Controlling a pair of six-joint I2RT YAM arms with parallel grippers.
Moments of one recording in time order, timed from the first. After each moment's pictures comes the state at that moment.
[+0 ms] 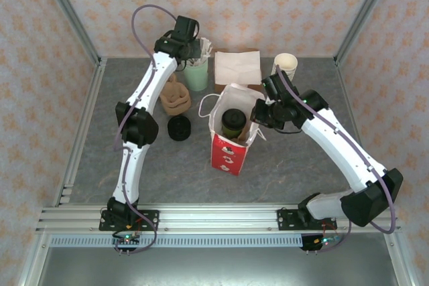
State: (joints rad) left arm -0.29 2.36 2.57 -0.94 -0.21 -0.30; right arm 0.54 1.33 1.40 -1.08 -0.10 0.76
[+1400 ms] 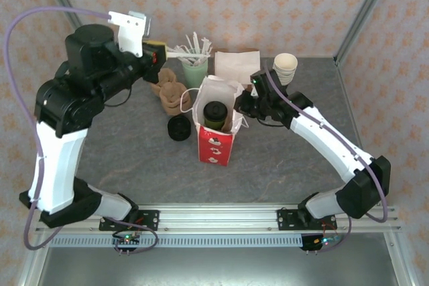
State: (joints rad) left arm -0.53 1.38 2.26 -1.16 -0.06 -0.15; right arm 0.58 1.41 1.33 -0.71 -0.17 0.78
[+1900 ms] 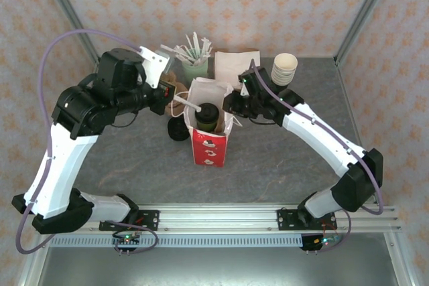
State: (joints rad) left arm -0.56 1.31 1.97 -1.30 0.02 -0.12; right arm 0.63 1.47 1.40 -0.71 -0.20 0.74
